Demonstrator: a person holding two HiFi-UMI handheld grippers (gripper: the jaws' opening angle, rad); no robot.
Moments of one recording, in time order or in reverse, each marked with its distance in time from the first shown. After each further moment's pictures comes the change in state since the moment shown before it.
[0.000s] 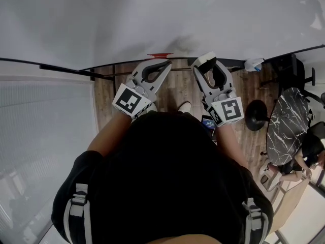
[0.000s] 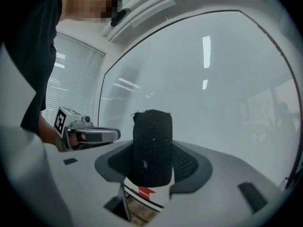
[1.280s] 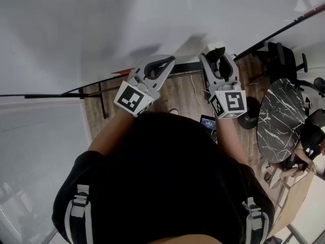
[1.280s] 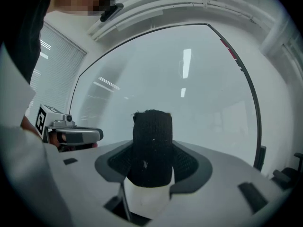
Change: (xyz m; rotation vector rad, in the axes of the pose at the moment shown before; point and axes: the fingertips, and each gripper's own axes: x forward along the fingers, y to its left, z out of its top) left arm 0.180 -0.078 0.035 0.052 -0.074 -0.116; right arm -0.085 -0.201 0.030 -0.017 -0.037 -0.269
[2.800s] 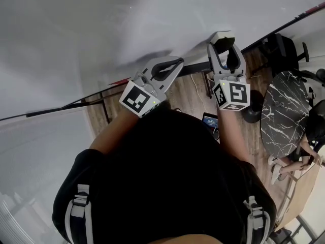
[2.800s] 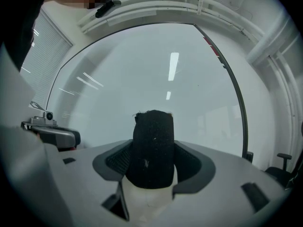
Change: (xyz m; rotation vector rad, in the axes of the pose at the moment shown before) left arm 0.078 -0.004 -0.006 -0.038 0.024 -0.130; right arm 0.025 -0.097 0.001 0.013 -0.019 -0.210
